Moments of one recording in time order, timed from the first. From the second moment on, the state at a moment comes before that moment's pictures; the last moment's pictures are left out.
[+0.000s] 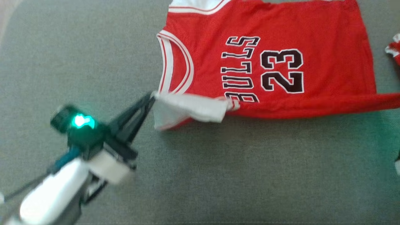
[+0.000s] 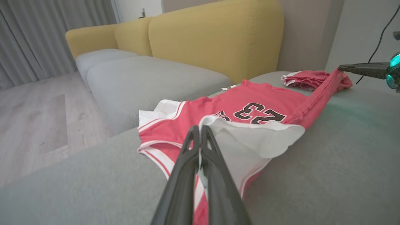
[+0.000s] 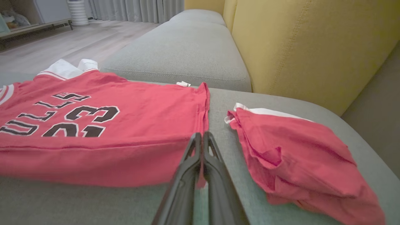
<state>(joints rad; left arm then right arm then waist) -0.43 0.60 -0.74 -0.03 -0.49 -0.05 -0.16 -0.04 -0.52 -0.04 0.19 0.40 0.12 -0.15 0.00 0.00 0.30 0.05</state>
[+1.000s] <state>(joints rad) -0.76 0.42 -0.76 0.39 -0.55 -0.06 -0.25 -0.44 -0.57 0.09 0.44 0.43 0.12 -0.18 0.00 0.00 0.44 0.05</state>
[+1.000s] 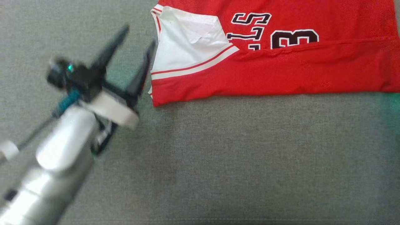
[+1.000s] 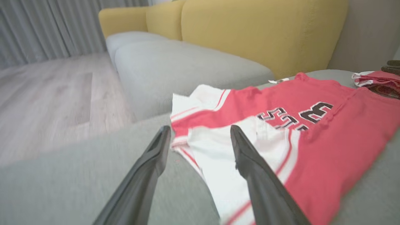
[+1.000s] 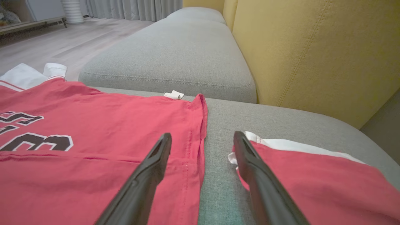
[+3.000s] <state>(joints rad) -0.27 0.55 -0.88 0.07 -0.70 0.08 0.01 0.06 -0.68 0.11 0.32 0.74 0.12 0.08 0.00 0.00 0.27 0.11</state>
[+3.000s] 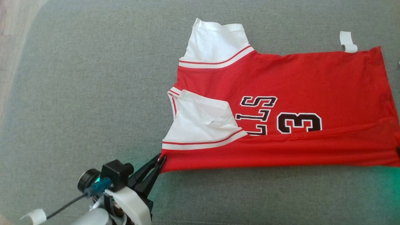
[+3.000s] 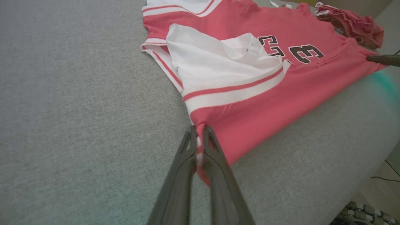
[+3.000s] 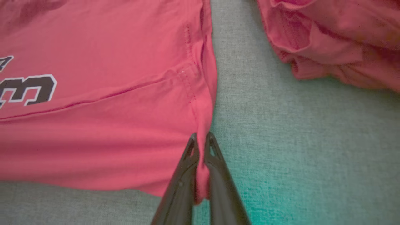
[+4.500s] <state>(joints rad) -1.31 0.47 -0.88 0.68 -0.88 -0.13 0.55 -0.13 -0.47 0.02 0.07 0.48 0.12 -0.01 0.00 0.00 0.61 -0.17</state>
